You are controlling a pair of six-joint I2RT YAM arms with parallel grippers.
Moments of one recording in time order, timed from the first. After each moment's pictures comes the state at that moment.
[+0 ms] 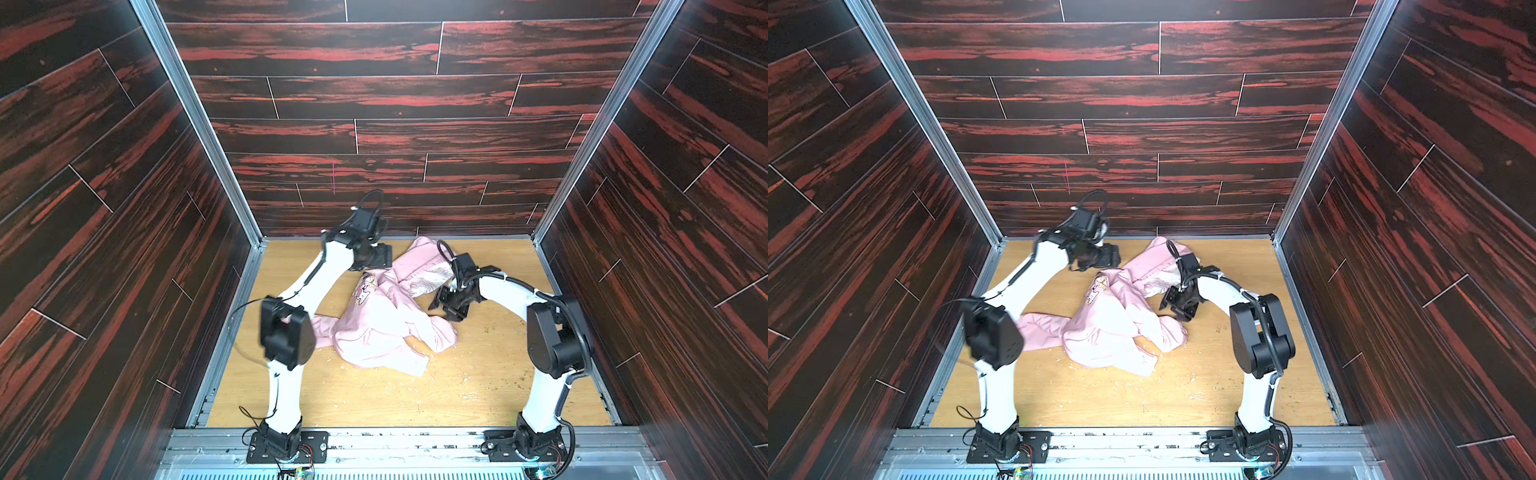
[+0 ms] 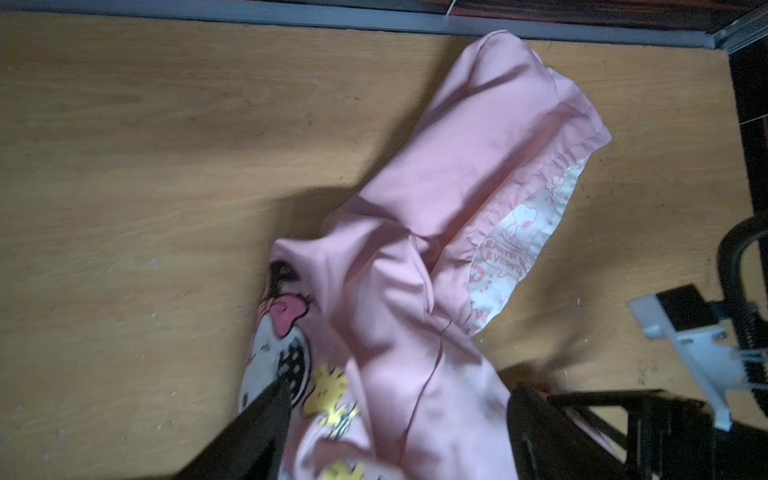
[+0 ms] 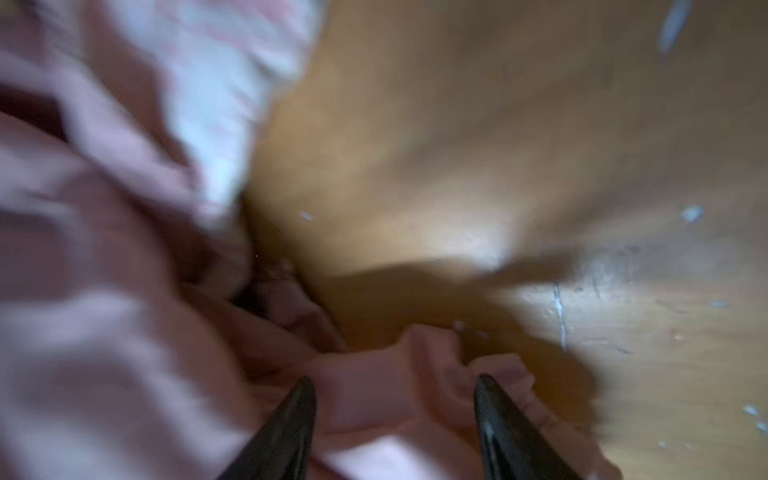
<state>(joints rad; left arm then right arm) -0.45 2.14 2.12 -0.95 0.08 -0.35 0.38 1.91 1.30 -0.72 -0.40 0.77</state>
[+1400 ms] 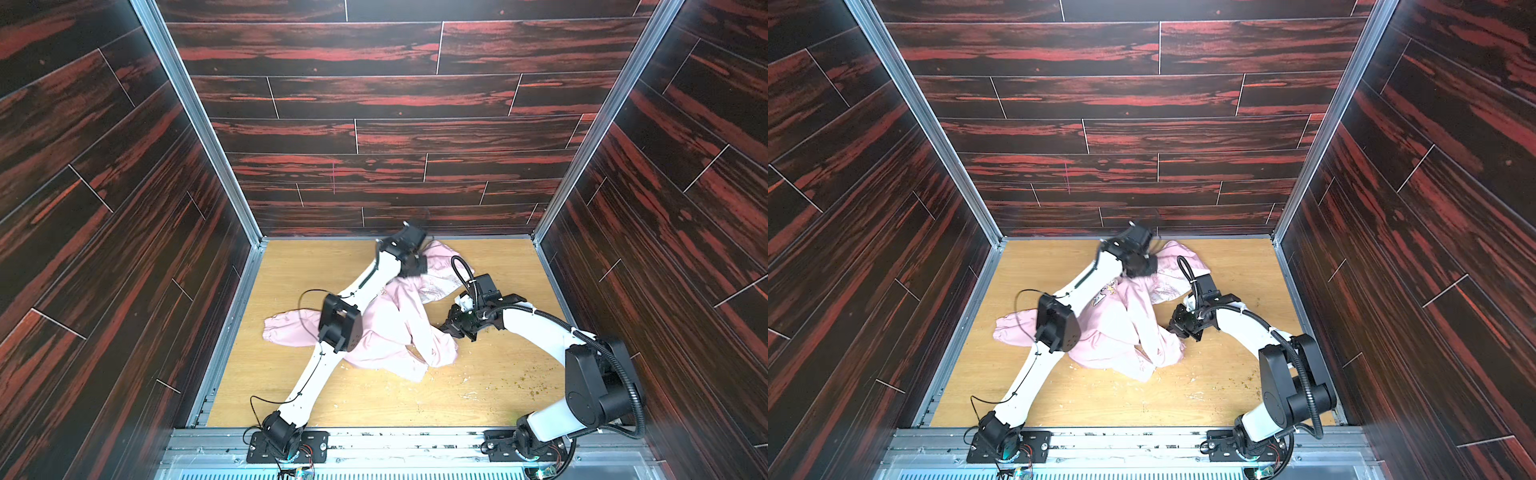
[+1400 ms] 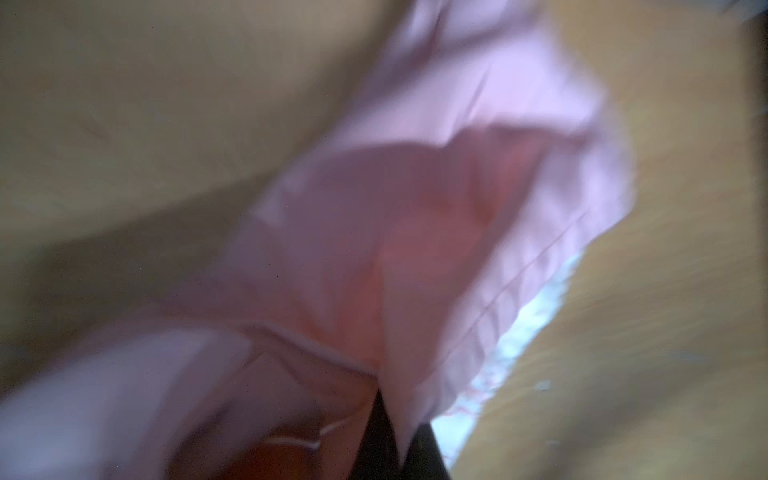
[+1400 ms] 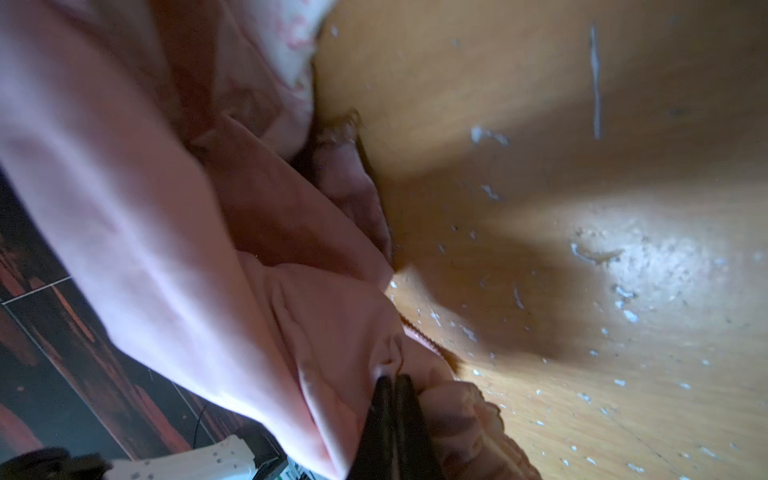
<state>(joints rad) -0.55 2.55 2.63 -0.92 0.11 -0.59 0.38 1.54 0.98 -0.58 -0.55 0.79</state>
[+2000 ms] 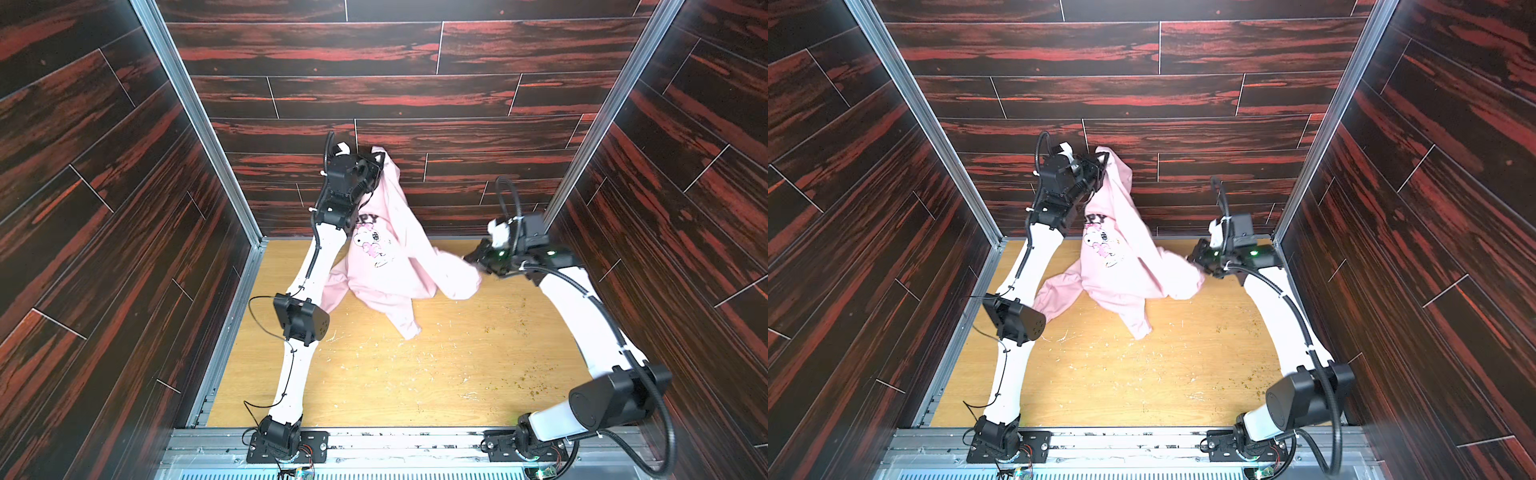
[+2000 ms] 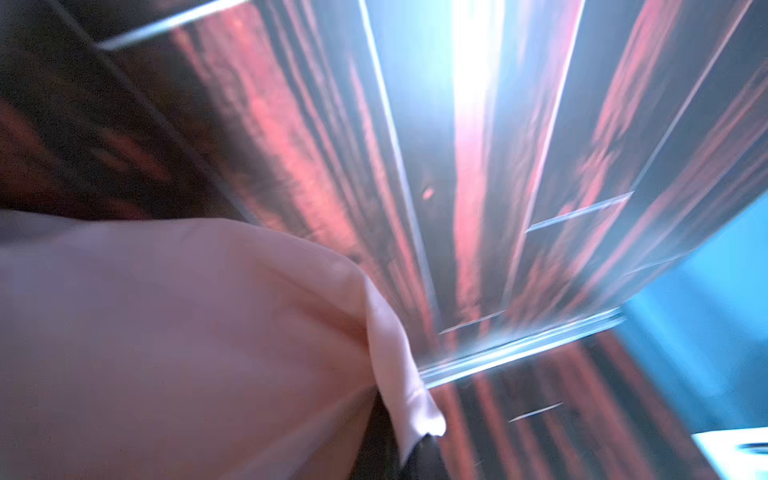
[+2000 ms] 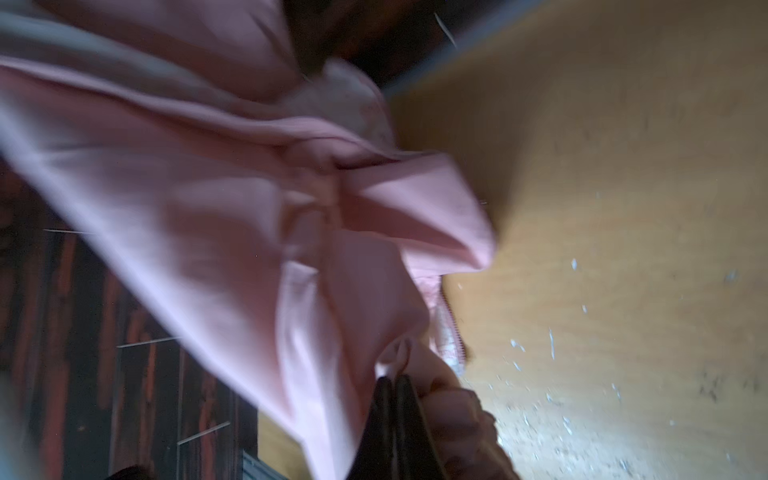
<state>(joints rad) -0.31 2.45 2.78 -0.10 0.17 -1.41 0.24 1.49 1.67 -0.87 -0.38 0.61</state>
